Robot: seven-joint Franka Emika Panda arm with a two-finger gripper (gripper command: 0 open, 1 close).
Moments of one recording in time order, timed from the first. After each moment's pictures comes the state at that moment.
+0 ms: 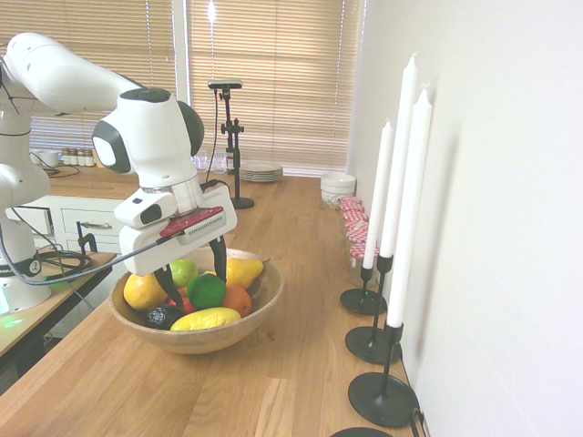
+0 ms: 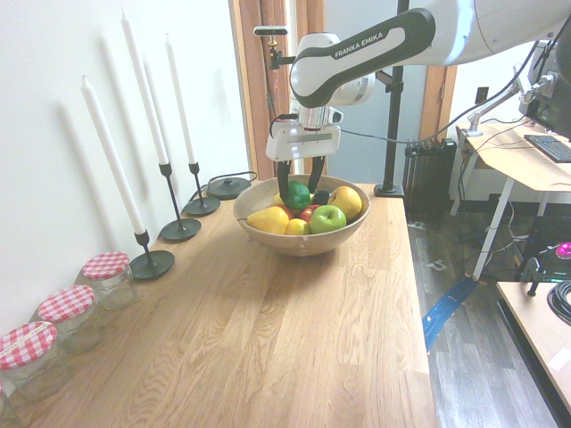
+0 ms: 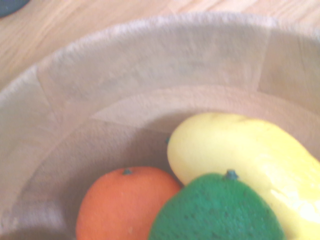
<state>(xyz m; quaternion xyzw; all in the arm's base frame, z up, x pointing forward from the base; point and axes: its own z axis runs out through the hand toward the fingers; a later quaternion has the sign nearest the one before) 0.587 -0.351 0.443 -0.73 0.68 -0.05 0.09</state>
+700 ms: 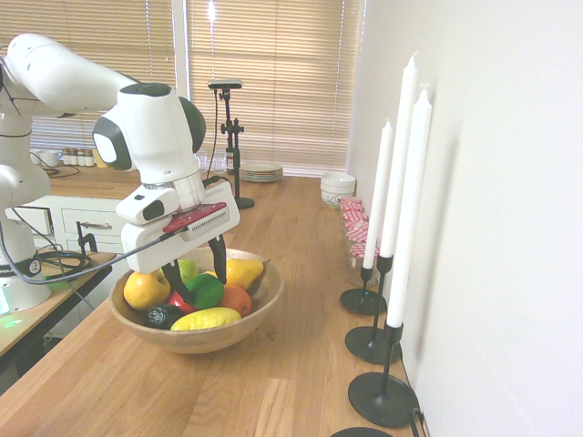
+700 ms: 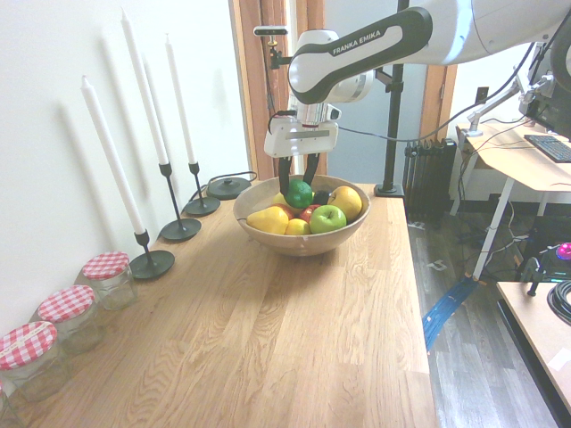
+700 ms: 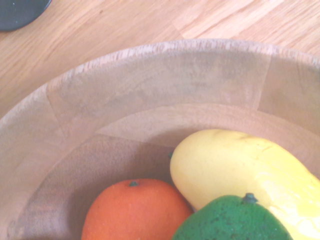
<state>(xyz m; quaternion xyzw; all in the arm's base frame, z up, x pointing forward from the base) 0.588 -0.356 0.445 -0.73 0.68 -0.05 0.09</state>
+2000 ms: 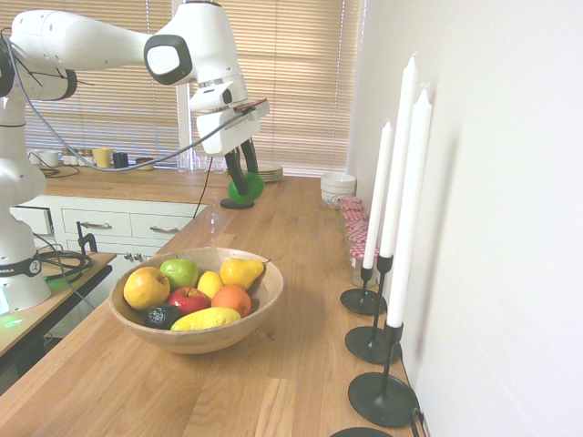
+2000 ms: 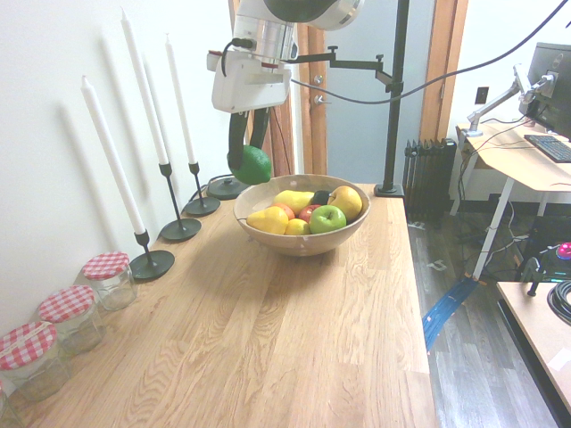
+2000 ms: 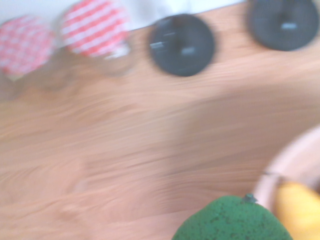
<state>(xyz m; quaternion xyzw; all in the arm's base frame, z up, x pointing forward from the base) 0.638 -0.119 0.596 -0.87 0.48 -0.10 0.09</state>
